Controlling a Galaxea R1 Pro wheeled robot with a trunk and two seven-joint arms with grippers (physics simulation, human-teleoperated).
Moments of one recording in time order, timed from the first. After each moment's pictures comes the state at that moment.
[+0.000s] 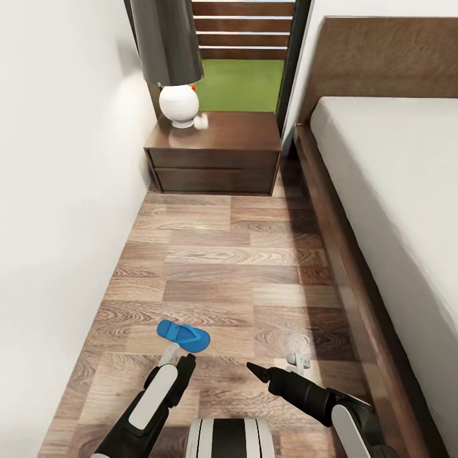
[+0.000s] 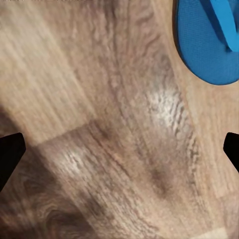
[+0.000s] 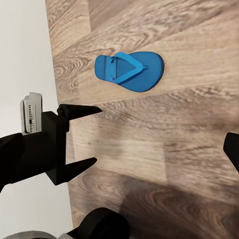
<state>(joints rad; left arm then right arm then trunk) -0.41 -0.11 -0.27 -1.03 1.32 0.05 0.84 -0.11 -0.01 0.06 -1.50 -0.59 0.73 0.33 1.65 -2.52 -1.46</state>
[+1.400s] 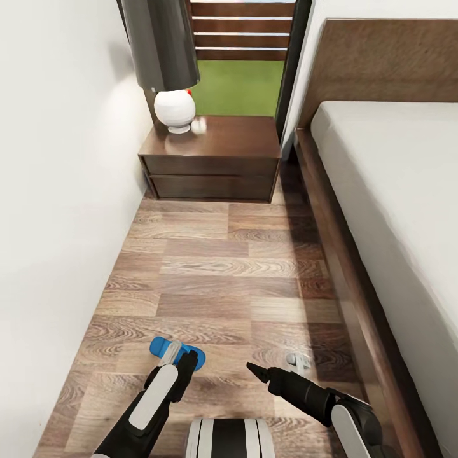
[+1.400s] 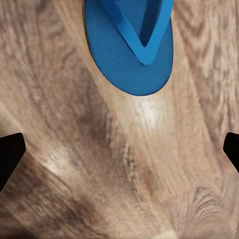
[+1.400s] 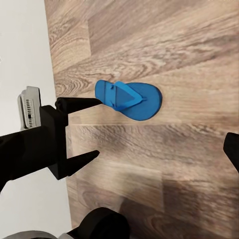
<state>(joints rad) -0.41 -0.11 -0.28 -1.03 1.32 0.05 0.77 -0.11 -0.01 0.06 -1.50 -0.59 0.73 0.33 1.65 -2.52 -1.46</state>
